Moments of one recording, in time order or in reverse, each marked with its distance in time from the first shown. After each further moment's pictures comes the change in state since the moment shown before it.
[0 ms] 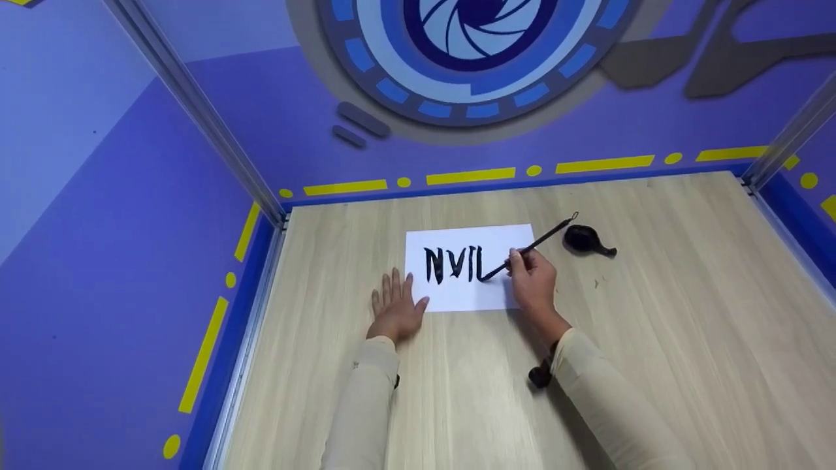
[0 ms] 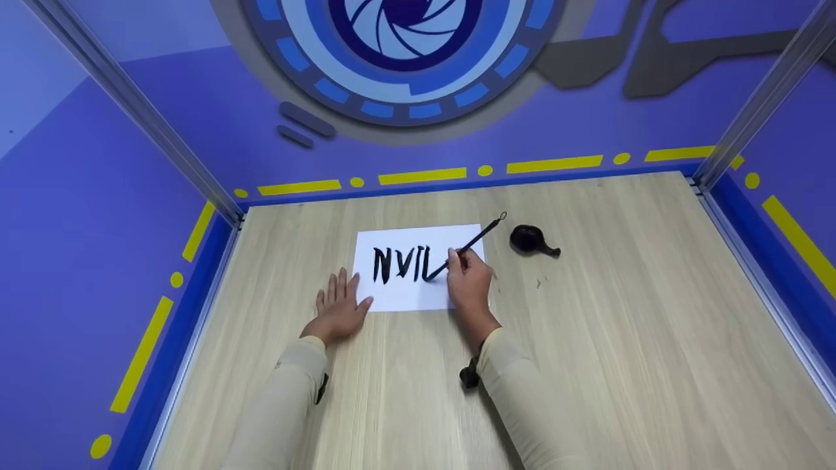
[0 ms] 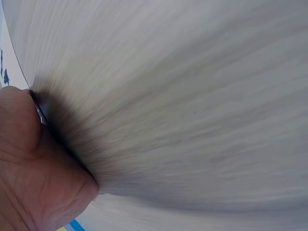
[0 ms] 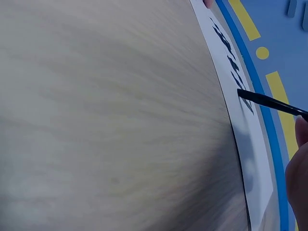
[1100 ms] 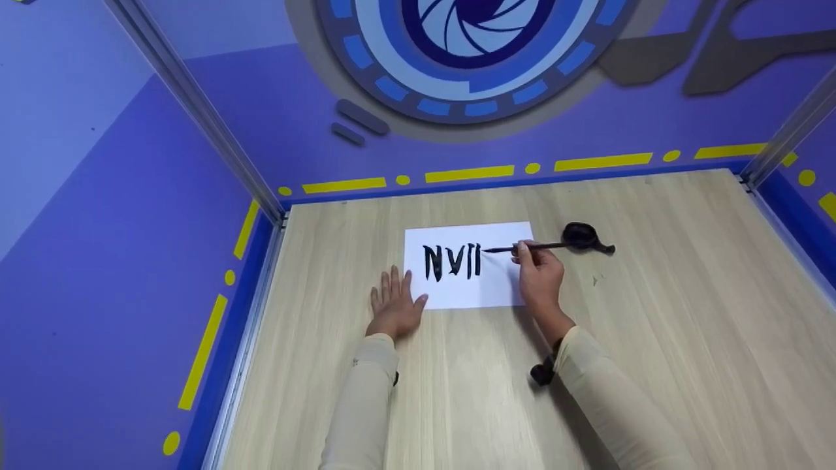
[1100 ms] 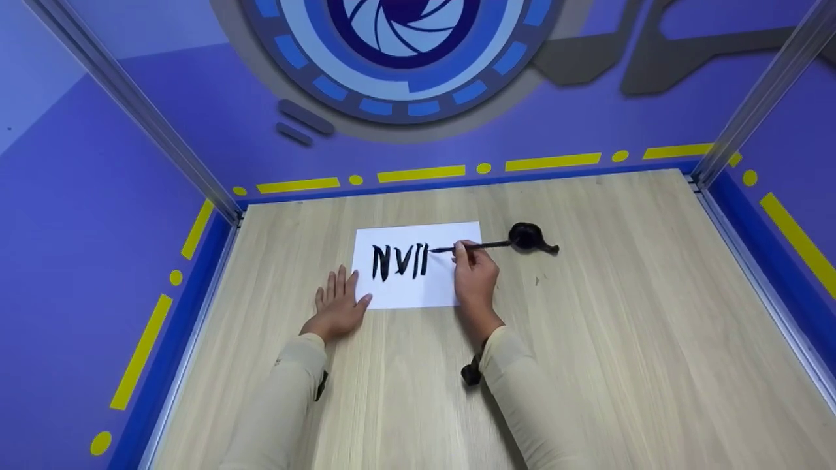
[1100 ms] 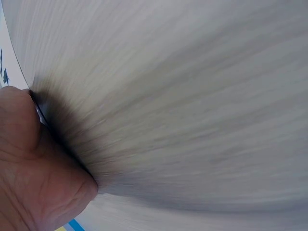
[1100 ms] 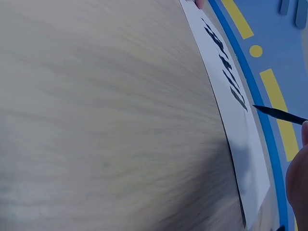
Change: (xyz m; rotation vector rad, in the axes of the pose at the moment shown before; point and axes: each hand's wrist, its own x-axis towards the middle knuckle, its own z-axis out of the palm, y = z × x) left_hand 0.017 -0.010 0.012 0.041 0.010 -0.011; right_hand 0.006 -0.006 -0.003 0.213 0.088 0.037
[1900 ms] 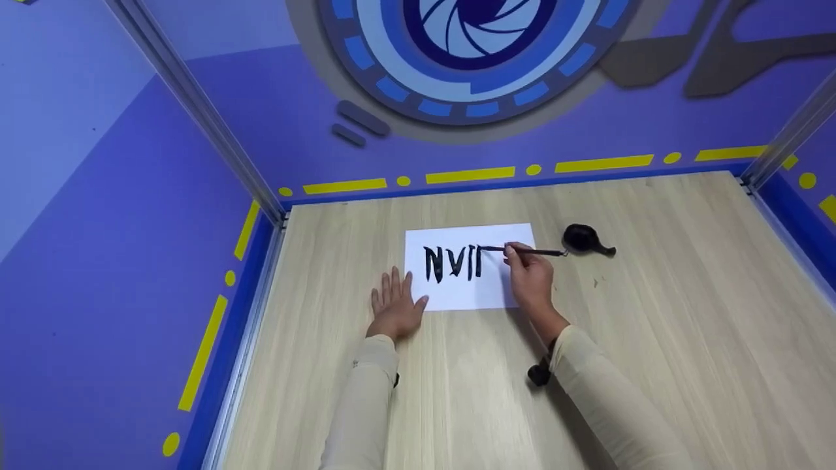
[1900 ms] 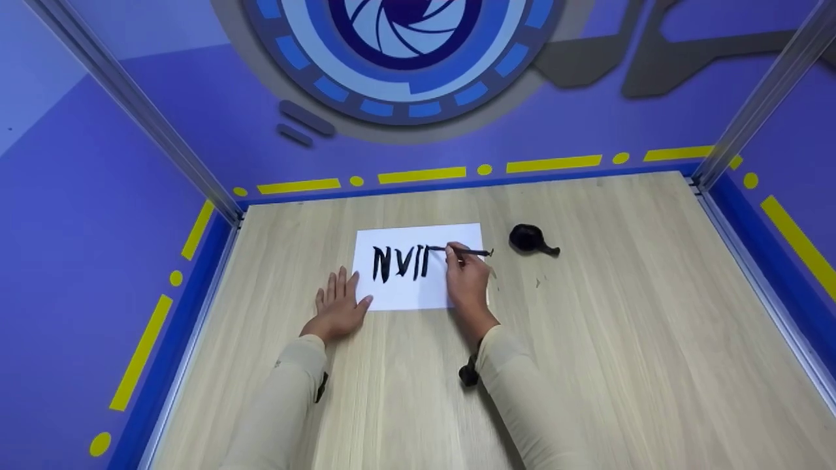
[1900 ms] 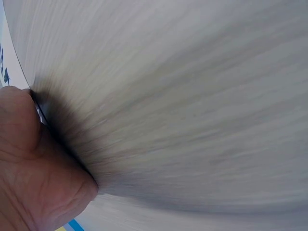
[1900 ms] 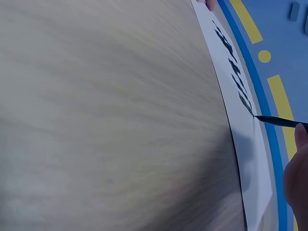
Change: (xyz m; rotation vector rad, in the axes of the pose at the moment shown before) left_hand -0.022 0.013 -0.015 -0.054 0.005 0.017; right_hand -0.001 0.006 0.005 -0.240 -0.145 -0.056
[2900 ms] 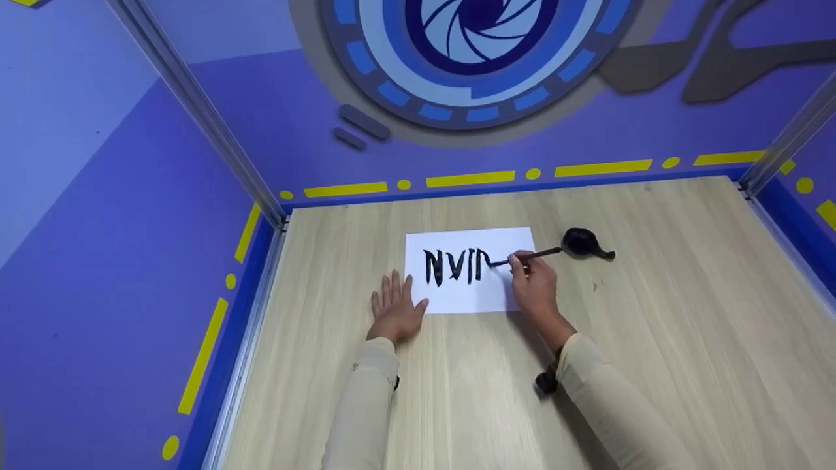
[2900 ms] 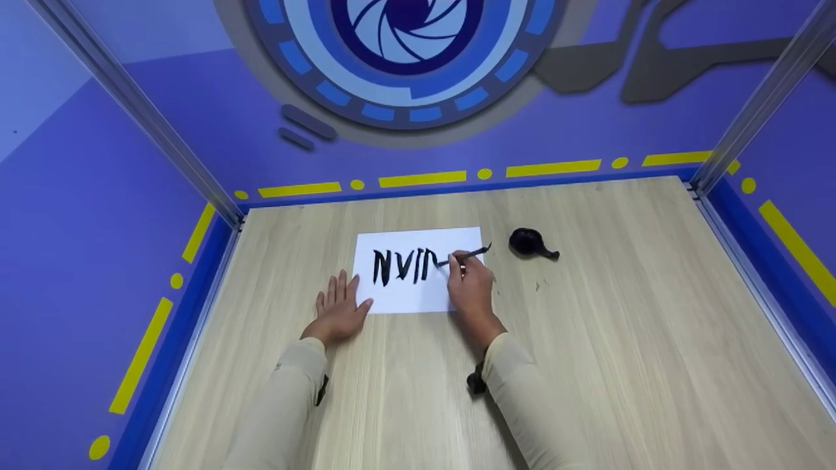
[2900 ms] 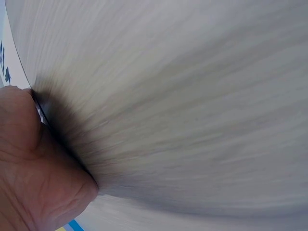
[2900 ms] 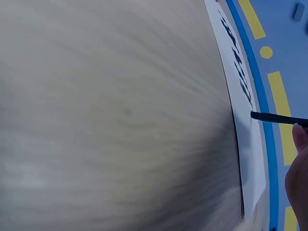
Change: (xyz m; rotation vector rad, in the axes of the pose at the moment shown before) left_hand 0.019 -0.013 0.013 0.032 -0.001 -0.008; right_hand -0.007 0.001 -0.010 -0.266 0.002 -0.126
